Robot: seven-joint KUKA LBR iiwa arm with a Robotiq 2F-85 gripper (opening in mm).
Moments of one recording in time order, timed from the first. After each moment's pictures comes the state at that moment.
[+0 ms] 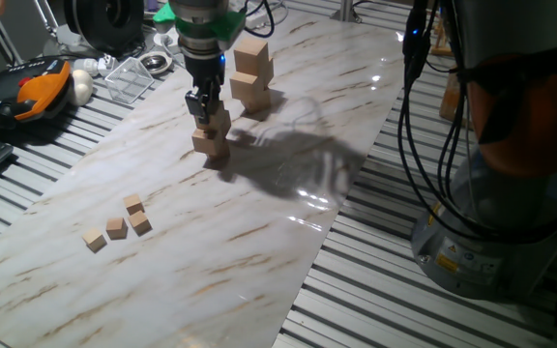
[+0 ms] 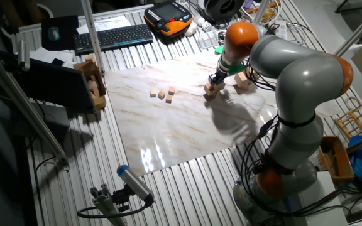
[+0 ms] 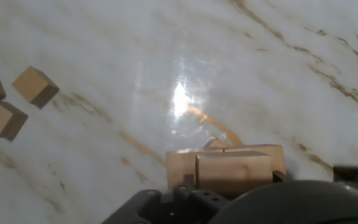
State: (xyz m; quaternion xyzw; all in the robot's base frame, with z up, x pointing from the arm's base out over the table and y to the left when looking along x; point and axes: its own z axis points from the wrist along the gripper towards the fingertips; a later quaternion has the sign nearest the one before) arm 0.569 -0.012 0.136 -0.07 1.00 0.00 0.06
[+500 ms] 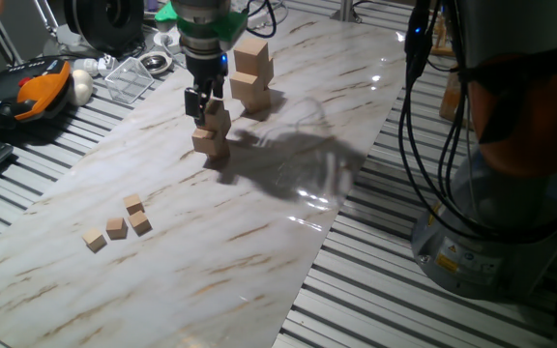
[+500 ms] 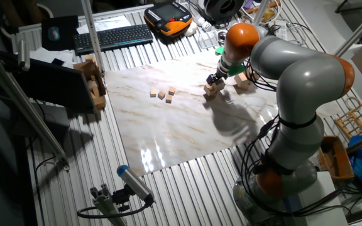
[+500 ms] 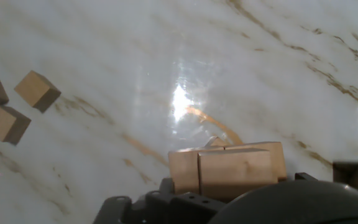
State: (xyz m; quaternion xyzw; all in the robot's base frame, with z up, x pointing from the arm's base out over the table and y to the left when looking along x) arm 0.567 -0.008 0.146 -0.05 1.00 0.00 0.07
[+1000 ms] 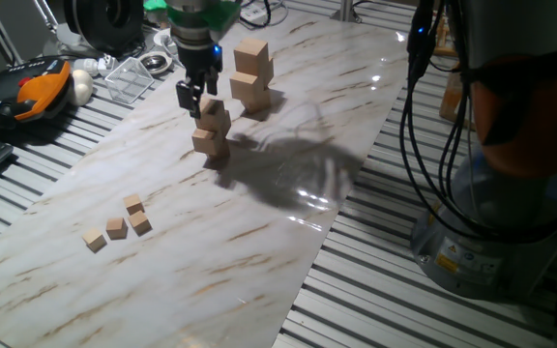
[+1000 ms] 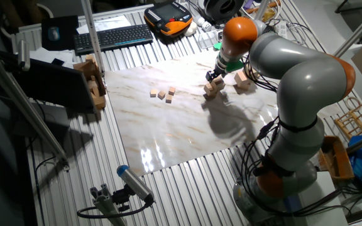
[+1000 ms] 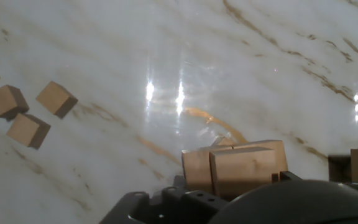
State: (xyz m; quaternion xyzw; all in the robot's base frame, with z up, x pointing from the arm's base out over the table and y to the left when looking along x) arm 0.565 0.008 0.179 -0.04 1.00 0.00 0.06
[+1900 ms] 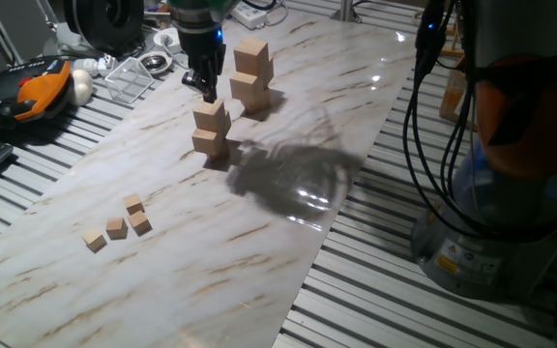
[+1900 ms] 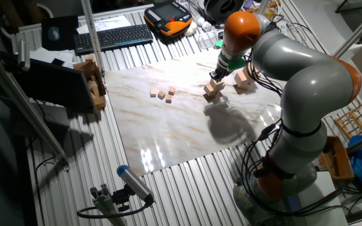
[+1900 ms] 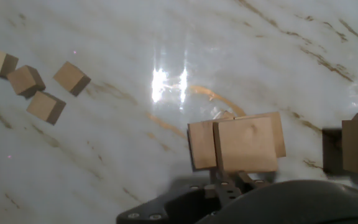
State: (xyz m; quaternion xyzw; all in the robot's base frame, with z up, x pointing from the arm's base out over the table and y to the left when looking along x) arm 0.536 0.014 0.208 -0.03 1.00 -0.01 0.03
